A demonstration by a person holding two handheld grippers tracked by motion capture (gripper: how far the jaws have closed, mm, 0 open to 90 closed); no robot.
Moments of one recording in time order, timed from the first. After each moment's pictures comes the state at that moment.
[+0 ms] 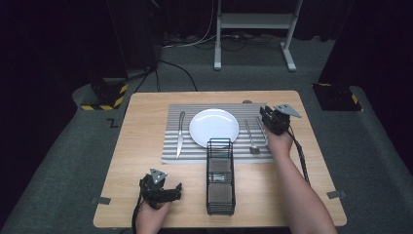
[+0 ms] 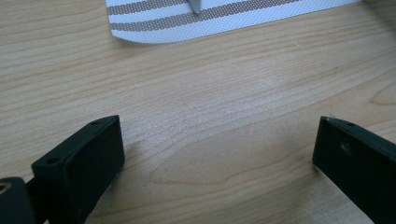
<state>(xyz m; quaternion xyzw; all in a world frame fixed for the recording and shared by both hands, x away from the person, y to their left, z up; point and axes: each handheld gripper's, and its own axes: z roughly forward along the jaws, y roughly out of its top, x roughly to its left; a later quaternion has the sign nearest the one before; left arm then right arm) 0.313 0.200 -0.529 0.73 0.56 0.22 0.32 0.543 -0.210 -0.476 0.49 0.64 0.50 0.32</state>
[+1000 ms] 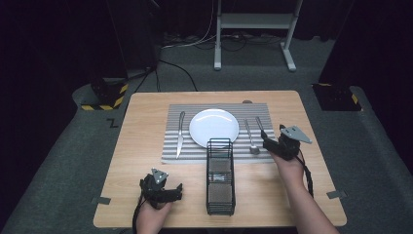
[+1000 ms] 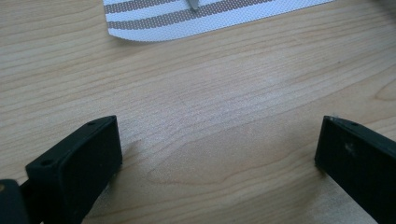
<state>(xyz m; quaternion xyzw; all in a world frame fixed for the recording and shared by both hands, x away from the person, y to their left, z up) 0.314 0.197 -0.530 0.74 0.55 0.23 0.31 0.445 -0.220 -0.469 0.46 0.67 0.47 0.34</state>
